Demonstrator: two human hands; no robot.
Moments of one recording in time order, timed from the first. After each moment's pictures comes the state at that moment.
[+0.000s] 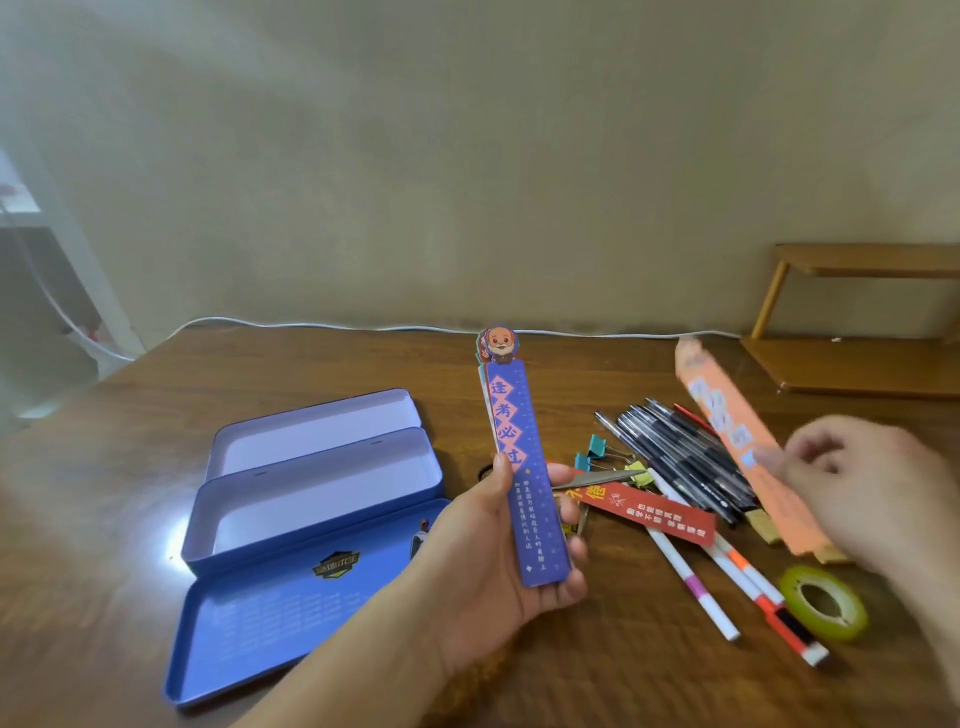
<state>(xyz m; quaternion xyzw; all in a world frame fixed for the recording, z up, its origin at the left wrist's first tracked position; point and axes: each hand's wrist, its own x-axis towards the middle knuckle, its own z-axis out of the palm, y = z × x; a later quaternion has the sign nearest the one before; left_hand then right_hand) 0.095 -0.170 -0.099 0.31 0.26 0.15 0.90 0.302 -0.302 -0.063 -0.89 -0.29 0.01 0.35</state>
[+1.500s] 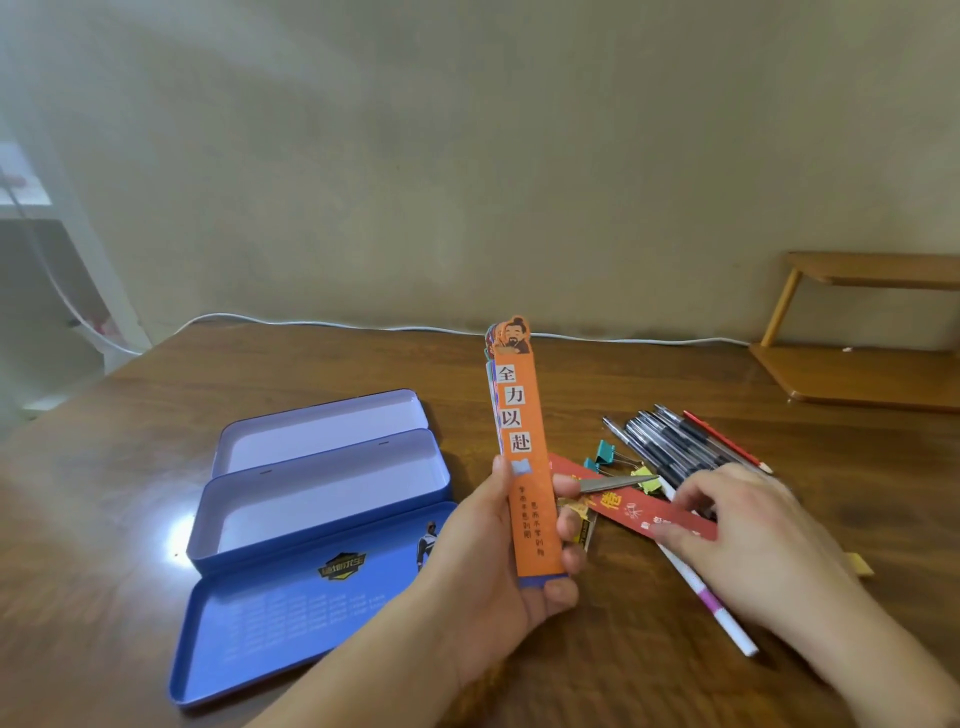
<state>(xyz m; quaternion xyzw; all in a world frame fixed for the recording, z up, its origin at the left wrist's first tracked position) 0.097 -0.168 -0.104 0.30 0.27 0.16 0.90 0.265 -0.273 -0.093 -0.89 -0.42 0.03 0.14</state>
